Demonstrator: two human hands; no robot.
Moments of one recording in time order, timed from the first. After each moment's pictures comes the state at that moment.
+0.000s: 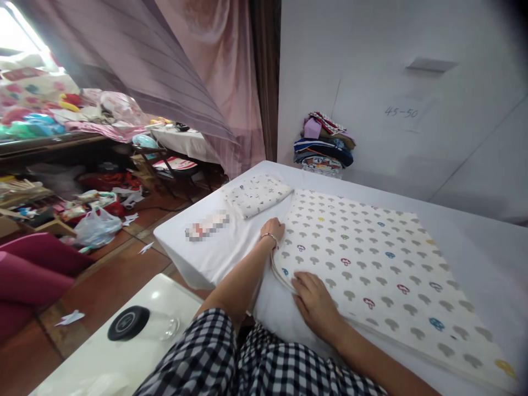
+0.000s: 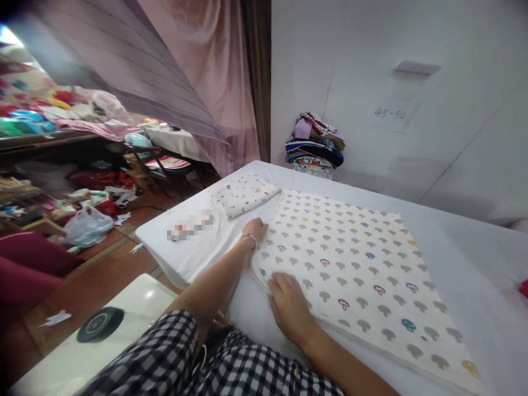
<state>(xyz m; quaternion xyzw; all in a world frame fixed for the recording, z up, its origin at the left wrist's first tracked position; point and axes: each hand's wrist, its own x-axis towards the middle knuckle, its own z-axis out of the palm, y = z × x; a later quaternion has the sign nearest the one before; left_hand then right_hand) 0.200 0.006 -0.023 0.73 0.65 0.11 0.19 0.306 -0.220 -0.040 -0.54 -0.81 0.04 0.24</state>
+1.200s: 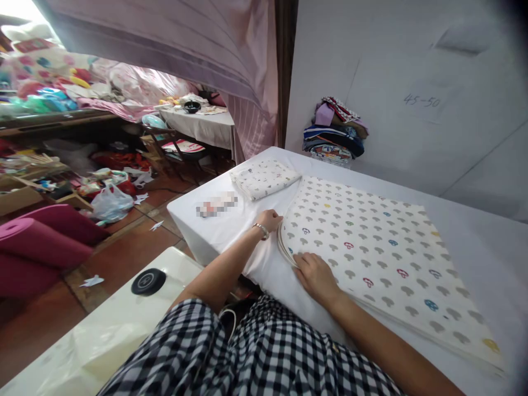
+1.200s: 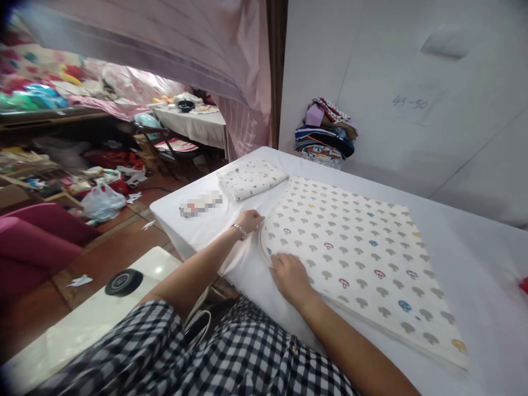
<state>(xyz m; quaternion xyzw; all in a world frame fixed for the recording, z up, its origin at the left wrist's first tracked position) 0.151 -0.035 -0.007 0.69 0.64 0.12 0.32 0.301 -0.214 -0.033 -0.57 -0.81 0.00 0.16</state>
